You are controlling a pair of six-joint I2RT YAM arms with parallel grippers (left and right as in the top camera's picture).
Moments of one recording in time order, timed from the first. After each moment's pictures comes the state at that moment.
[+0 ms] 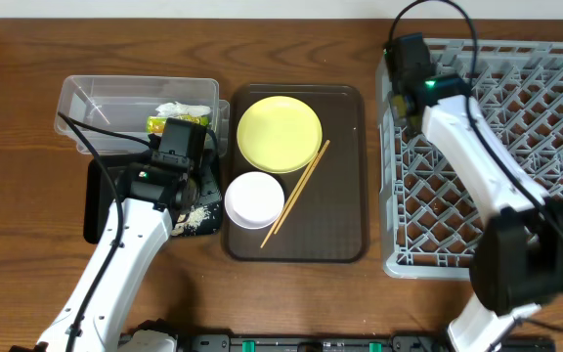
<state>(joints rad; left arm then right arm) -0.22 1.31 1.01 -0.94 -0.14 -0.54 0.27 1.85 1.54 -0.78 0.48 0.01</state>
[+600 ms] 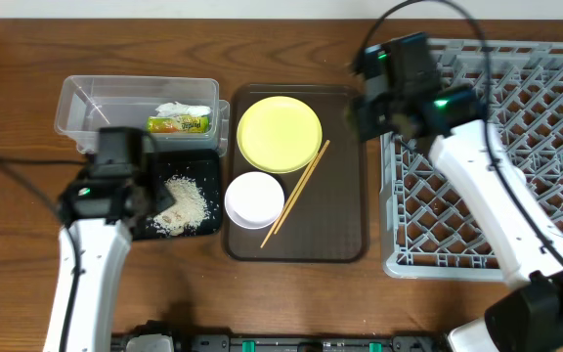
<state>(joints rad) 0.07 1.20 1.01 -1.05 -0.15 -0.54 0.40 1.68 1.54 -0.85 -0.15 0.04</state>
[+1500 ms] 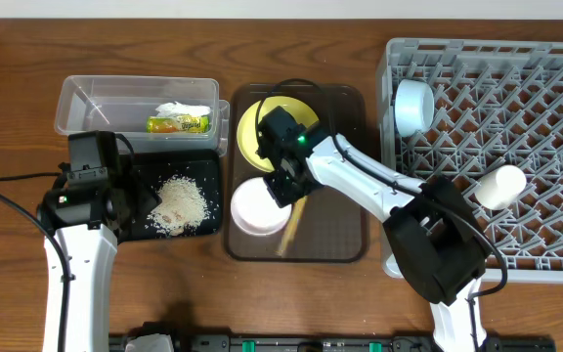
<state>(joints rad) 0.17 1.18 1.01 -1.06 -0.13 -0.54 0.71 2.10 1.54 -0.84 -0.19 0.19</state>
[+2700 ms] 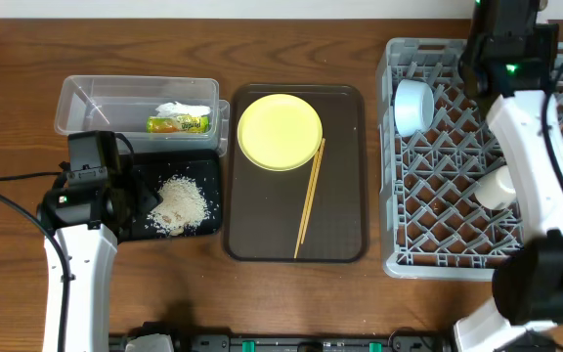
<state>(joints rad) 0.17 1.18 1.01 -1.06 -0.11 -0.54 0.06 1.81 1.65 -0.46 0.97 -0.18</state>
